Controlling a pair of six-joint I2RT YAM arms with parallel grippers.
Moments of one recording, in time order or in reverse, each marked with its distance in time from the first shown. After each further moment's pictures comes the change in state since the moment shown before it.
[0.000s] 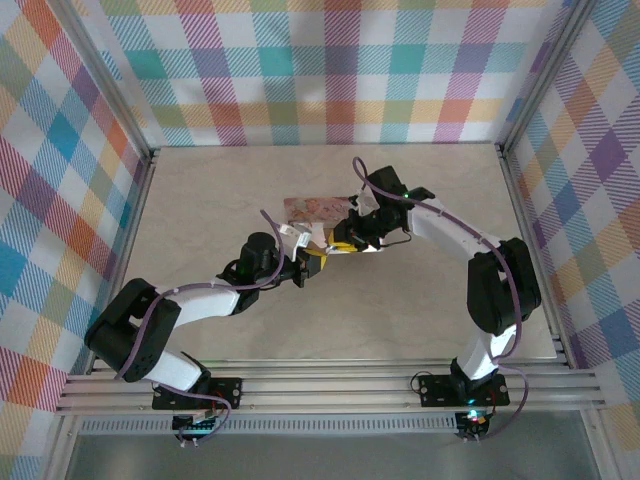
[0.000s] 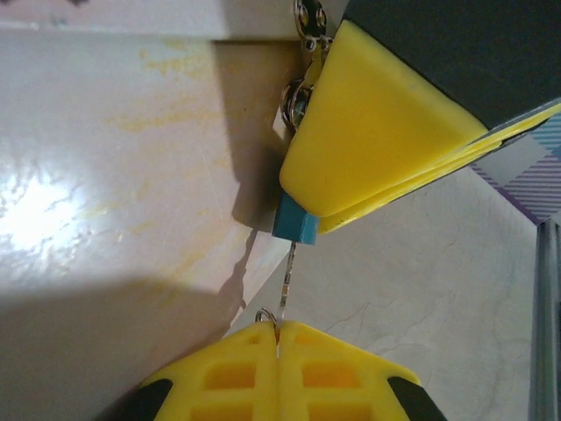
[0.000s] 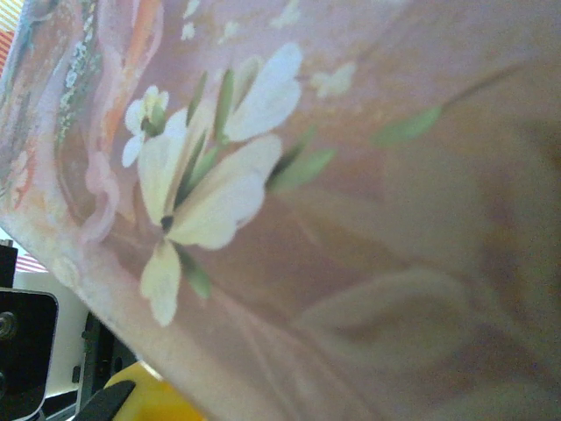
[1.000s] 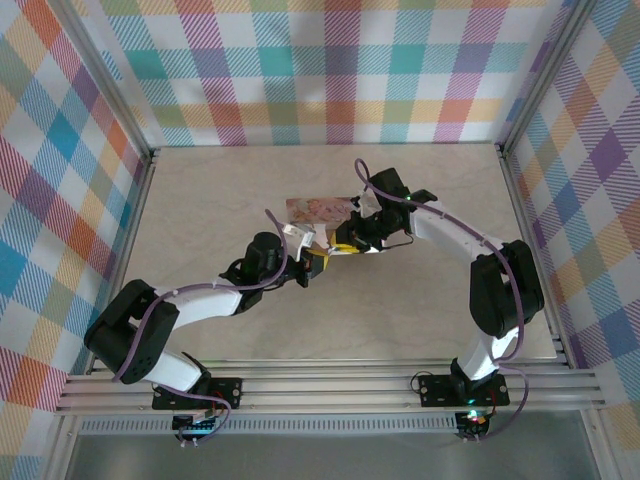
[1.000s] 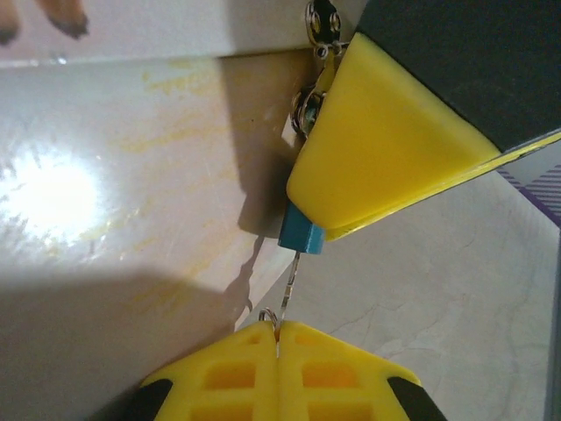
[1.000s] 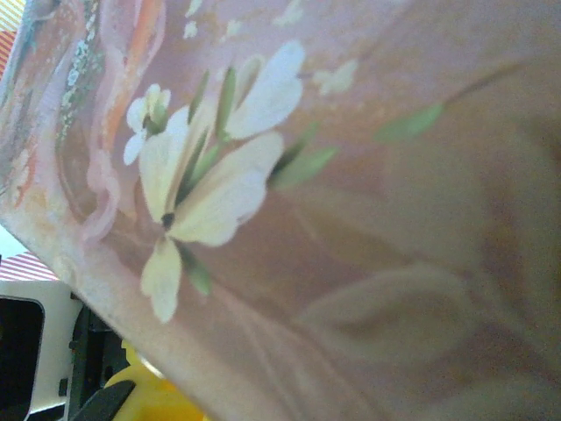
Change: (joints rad) left arm -0.044 -0.016 0.026 -0.071 -0.094 0.008; right arm -0.003 -0.018 -0.030 0.013 0.010 -0.014
